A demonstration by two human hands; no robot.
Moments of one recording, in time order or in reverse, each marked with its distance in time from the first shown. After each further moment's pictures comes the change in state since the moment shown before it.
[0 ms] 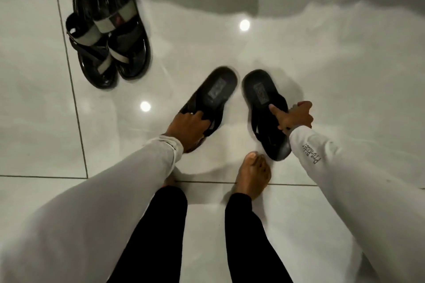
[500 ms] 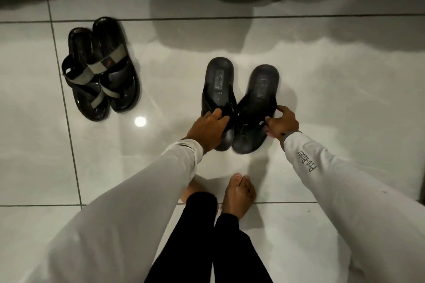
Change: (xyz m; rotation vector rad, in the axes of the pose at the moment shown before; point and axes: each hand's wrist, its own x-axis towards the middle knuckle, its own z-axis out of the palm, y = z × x) left_hand 0.065 0.045 -0.086 -0.296 0.066 0.001; right_hand 0.016 -0.050 -0.043 0.057 -0.124 -0.075
